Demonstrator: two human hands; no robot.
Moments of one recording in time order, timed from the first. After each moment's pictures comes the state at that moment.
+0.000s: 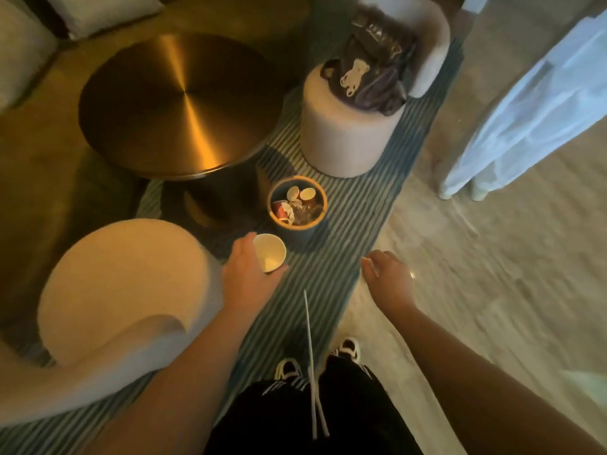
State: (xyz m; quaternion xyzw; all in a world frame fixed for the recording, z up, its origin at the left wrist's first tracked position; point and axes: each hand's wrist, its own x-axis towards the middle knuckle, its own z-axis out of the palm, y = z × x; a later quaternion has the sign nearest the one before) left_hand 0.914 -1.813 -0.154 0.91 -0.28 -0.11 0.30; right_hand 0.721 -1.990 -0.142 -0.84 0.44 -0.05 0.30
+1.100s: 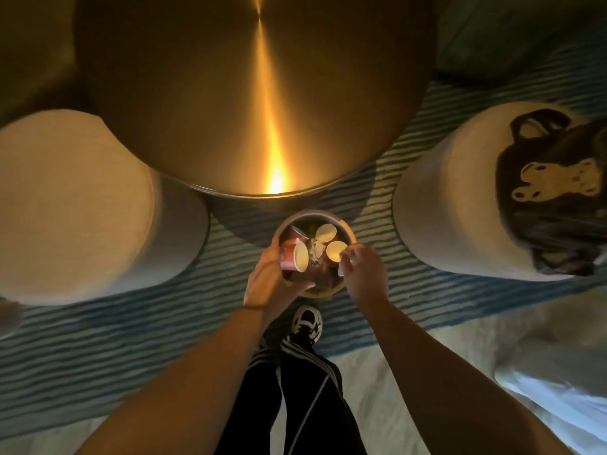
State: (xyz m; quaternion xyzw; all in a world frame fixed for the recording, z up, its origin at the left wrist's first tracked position) left_hand 1.086 -2.141 -0.348 0.88 0.12 -0.23 0.41; right_hand 1.103 -2.317 -0.346 -0.93 0.18 0.18 0.28
